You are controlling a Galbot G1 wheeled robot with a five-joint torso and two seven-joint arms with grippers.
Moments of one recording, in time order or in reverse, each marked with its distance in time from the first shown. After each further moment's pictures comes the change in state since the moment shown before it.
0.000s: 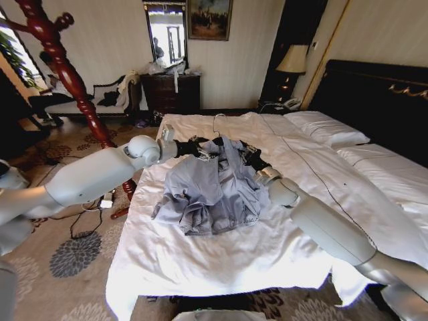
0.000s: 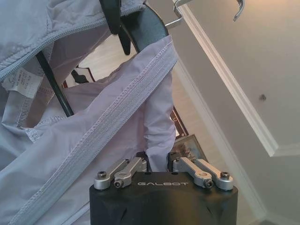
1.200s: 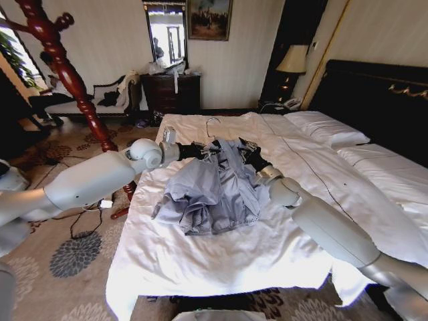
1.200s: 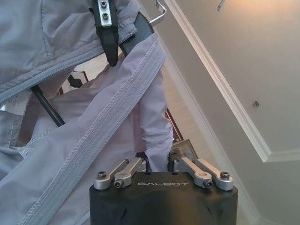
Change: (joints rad) left arm 0.015 0.023 0.000 -0.067 -0.116 0.023 -0.077; right arm -0.016 -0.003 0.013 0.052 -0.012 -0.001 0.008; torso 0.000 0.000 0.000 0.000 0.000
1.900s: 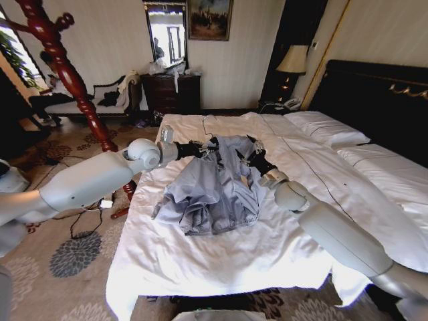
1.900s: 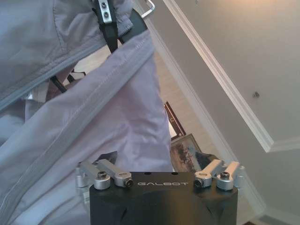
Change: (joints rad) left arm 0.007 0.019 -0.022 -0.013 -0.021 -0.004 -0.043; right arm -0.111 -0.063 0.101 0.064 0.075 -0.006 -0.010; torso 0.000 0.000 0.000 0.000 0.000
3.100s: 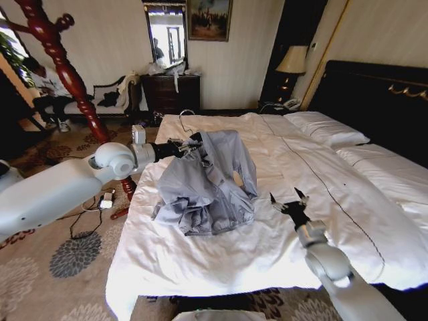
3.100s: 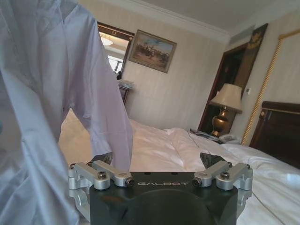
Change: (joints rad) left arm 0.084 0.247 -0.114 -0.202 -0.011 -0.036 -0.040; right arm -1.022 0.342 0.749 0.309 0.431 0.080 0.024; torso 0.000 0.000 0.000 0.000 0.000
